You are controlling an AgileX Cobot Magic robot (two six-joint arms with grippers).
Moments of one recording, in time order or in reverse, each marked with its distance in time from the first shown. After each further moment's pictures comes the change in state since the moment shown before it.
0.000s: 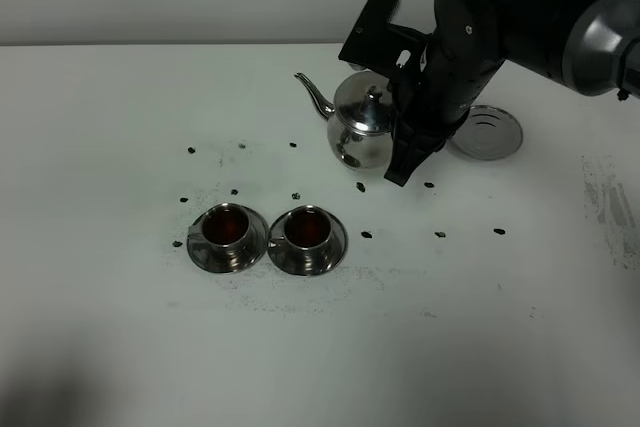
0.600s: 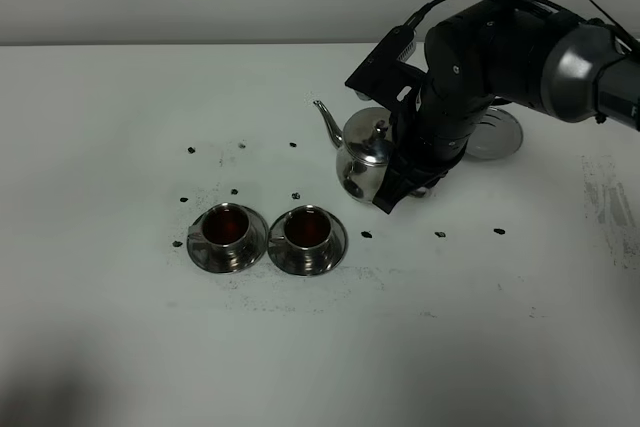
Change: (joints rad) left arm 0.000 0.000 0.000 0.000 0.000 0.000; right arm 0.005 0.037 0.091 0.006 -0.052 0.167
